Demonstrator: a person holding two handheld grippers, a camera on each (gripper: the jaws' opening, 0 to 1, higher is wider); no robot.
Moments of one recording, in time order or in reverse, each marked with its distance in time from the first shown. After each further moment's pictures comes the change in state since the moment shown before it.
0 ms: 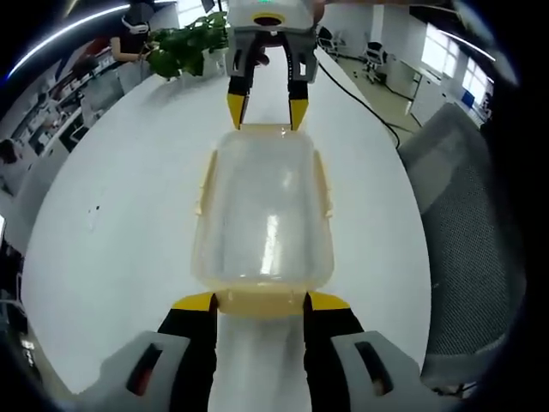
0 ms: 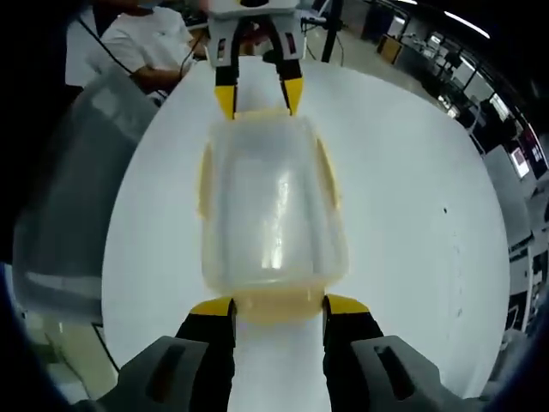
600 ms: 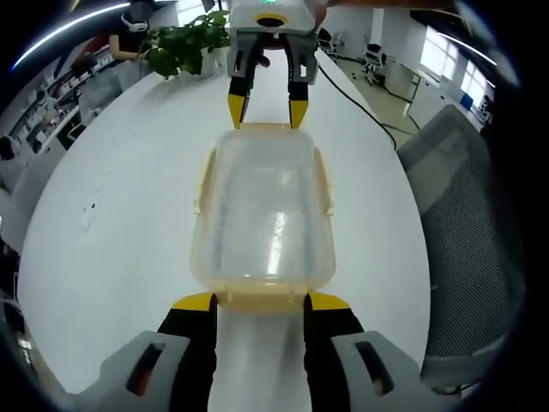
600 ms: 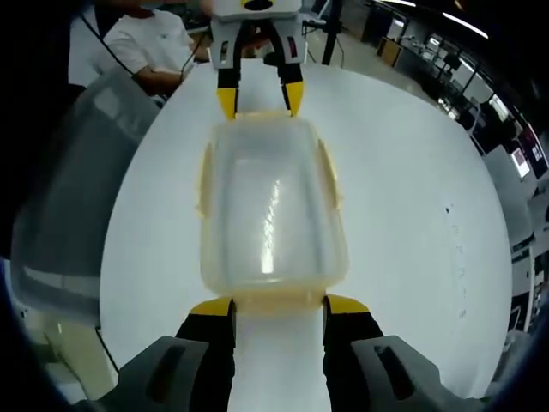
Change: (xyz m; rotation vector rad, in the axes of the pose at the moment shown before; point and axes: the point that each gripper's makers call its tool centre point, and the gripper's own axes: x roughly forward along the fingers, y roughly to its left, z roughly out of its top) left arm 0.006 -0.002 -0.002 -0.009 0.010 -0.020; right arm 0.007 0.001 -0.002 -0.002 -0.026 0.007
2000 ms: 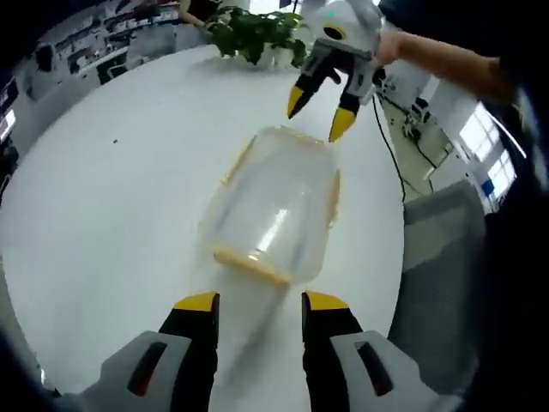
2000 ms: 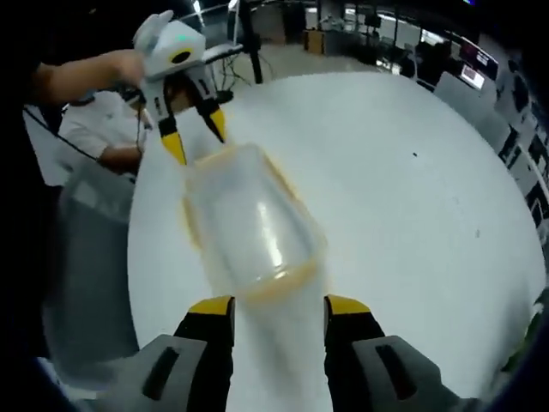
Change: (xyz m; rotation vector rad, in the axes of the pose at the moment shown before) left arm -0.022 -0.006 -0.012 -0.514 -0.066 -0.022; right arm -0.029 -0.005 0.001 0.509 -0.186 -0.021
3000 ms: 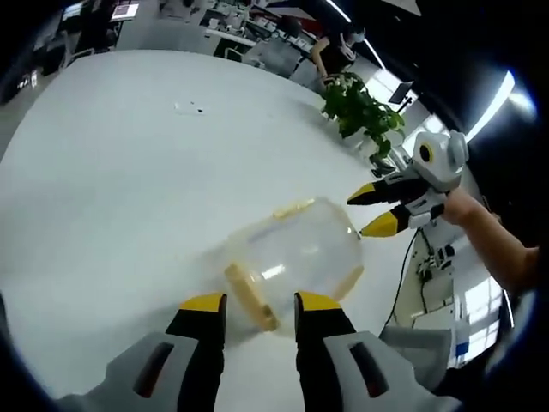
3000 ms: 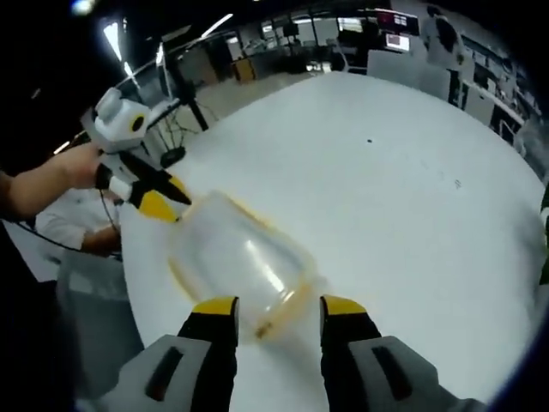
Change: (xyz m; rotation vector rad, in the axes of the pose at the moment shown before) left arm 0.005 0.003 0.019 -0.530 -0.223 0.058; right arm 0.005 -0.003 0.015 0.288 -0.130 -0.097
